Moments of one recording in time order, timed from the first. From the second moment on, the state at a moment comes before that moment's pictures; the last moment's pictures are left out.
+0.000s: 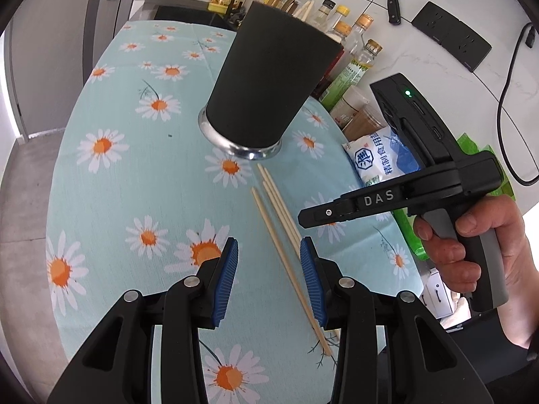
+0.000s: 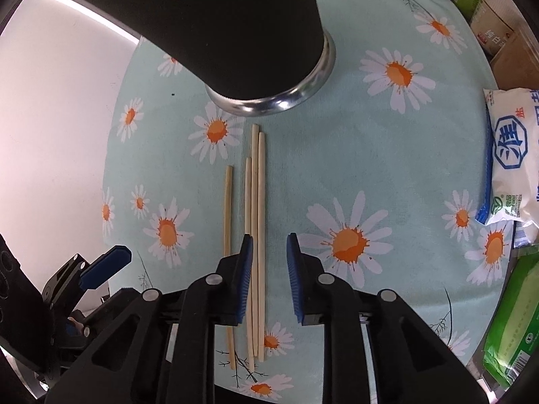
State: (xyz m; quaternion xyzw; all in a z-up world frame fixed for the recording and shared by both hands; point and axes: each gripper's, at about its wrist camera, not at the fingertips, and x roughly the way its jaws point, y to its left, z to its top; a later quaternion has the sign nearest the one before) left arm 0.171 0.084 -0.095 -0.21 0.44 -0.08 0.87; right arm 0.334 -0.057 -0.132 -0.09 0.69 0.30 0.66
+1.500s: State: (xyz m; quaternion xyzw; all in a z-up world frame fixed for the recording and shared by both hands) left arm 0.191 0.059 -0.114 -0.20 0.50 -0.05 0.84; right arm 0.346 -0.001 -0.153 -0.14 0.70 0.30 0.64
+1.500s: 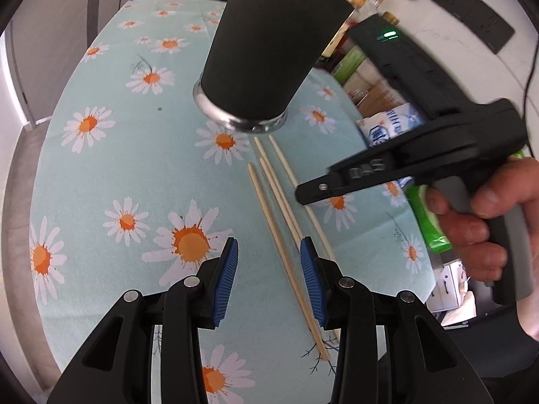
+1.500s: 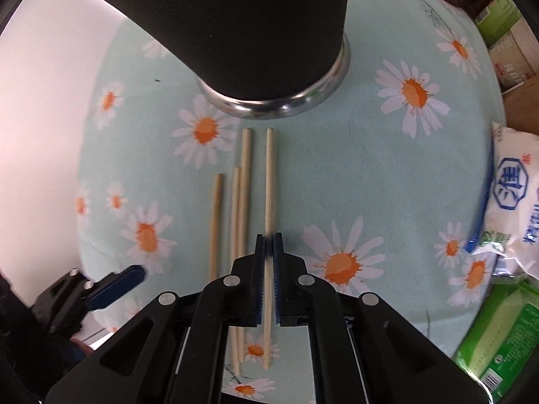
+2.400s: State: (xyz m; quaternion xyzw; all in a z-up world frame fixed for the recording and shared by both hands) left arm 0.244 0.017 -0.136 -0.13 0.62 0.08 0.77; right arm 0.341 -0.109 -0.077 -0.03 0.64 0.40 0.66
